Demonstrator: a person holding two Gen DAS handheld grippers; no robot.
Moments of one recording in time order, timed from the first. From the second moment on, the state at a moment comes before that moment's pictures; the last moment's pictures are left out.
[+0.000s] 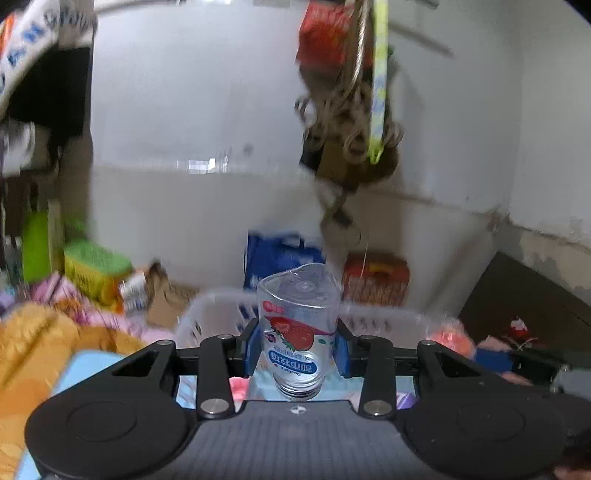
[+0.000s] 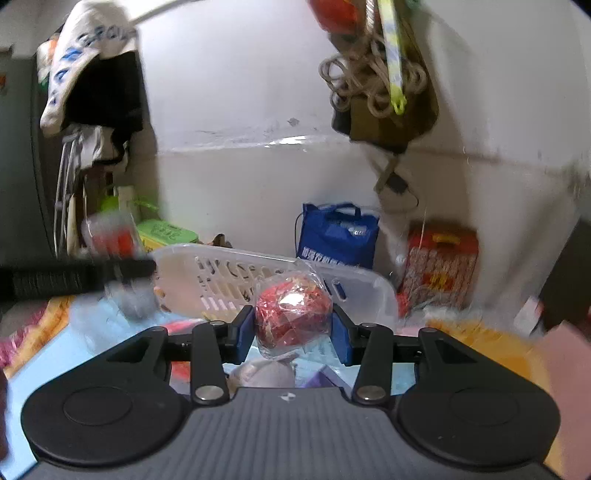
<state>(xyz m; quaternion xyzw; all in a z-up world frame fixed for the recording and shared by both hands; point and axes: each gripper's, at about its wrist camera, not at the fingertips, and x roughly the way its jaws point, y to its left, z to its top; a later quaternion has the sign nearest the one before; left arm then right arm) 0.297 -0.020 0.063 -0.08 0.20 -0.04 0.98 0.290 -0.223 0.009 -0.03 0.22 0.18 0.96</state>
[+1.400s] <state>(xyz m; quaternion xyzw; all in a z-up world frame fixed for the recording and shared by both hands) 0.219 0.024 -0.043 -0.06 0.30 -0.02 0.95 0.193 -0.208 -0.098 -0.12 0.32 0.20 0.92</state>
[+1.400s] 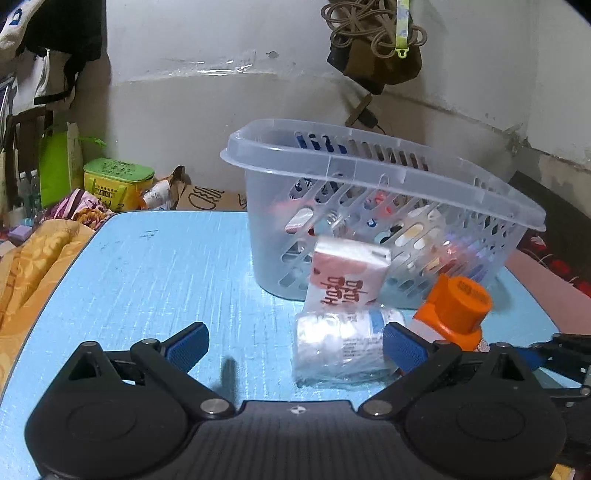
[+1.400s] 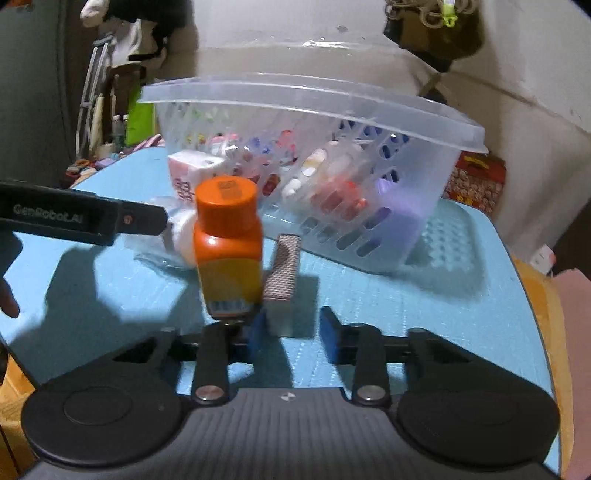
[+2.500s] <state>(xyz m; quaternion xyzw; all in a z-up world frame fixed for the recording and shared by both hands) 0.234 -0.021 -0.067 0.00 0.32 -0.04 0.95 0.189 -0.239 -0.092 -0.08 0.32 0.20 0.92</state>
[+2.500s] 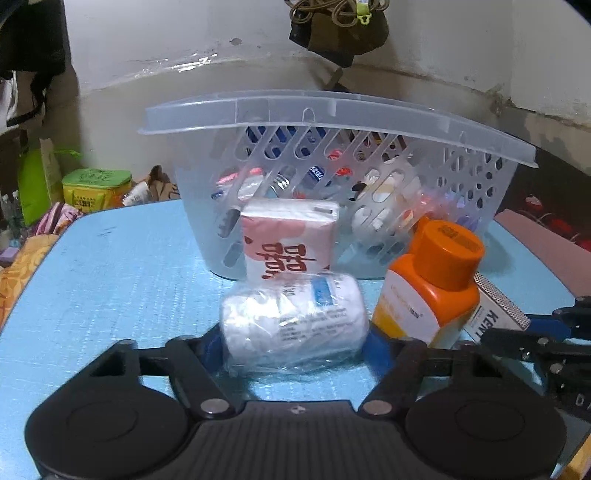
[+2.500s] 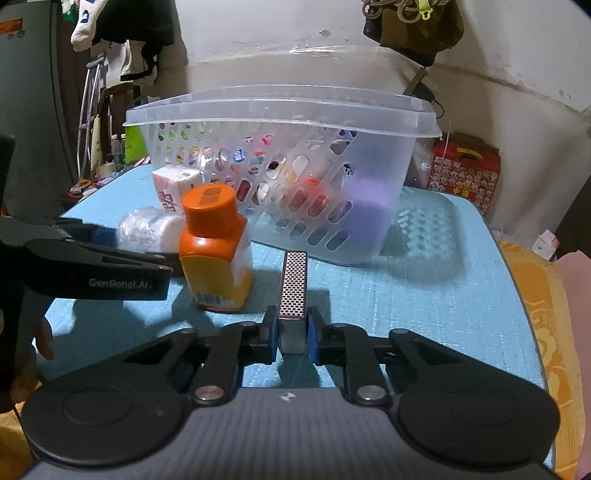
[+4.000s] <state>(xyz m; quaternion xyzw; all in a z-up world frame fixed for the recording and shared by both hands) 0.305 0.012 0.091 -0.12 0.25 -0.09 0.96 0.282 -0.227 0.030 -0.01 0.25 0.23 0.94</state>
